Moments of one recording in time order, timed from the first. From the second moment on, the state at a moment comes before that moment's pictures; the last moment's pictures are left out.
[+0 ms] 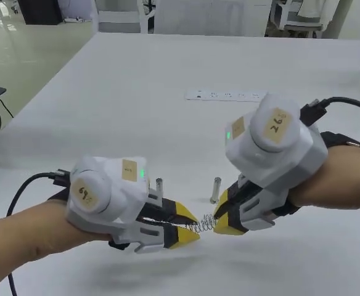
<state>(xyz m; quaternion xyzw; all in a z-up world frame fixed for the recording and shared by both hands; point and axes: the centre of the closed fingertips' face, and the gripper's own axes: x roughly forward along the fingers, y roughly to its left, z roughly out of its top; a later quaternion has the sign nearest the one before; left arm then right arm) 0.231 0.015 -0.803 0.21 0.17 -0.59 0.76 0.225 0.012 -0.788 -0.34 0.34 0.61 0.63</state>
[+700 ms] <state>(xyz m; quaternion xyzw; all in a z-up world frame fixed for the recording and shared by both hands) 0.230 0.014 -0.803 0.20 0.17 -0.59 0.76 0.225 0.024 -0.775 -0.30 0.32 0.62 0.65</state>
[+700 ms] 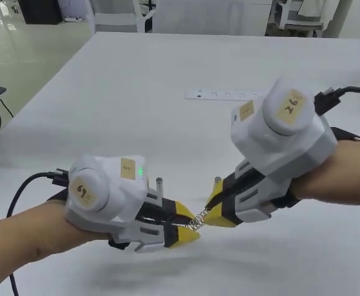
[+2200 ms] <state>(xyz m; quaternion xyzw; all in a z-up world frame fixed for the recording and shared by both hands) 0.228 0.014 -0.795 0.14 0.20 -0.58 0.77 0.229 0.021 -0.779 -0.29 0.33 0.62 0.65</state>
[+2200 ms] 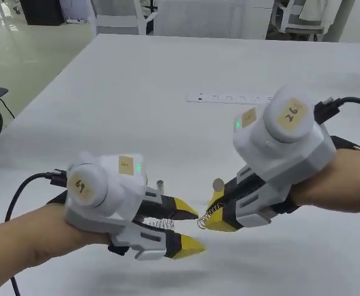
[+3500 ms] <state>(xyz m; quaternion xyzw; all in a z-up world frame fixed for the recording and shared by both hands) 0.247 0.081 -0.800 0.08 0.22 -0.48 0.84 0.240 -0.019 -0.781 -0.30 0.35 0.59 0.67</state>
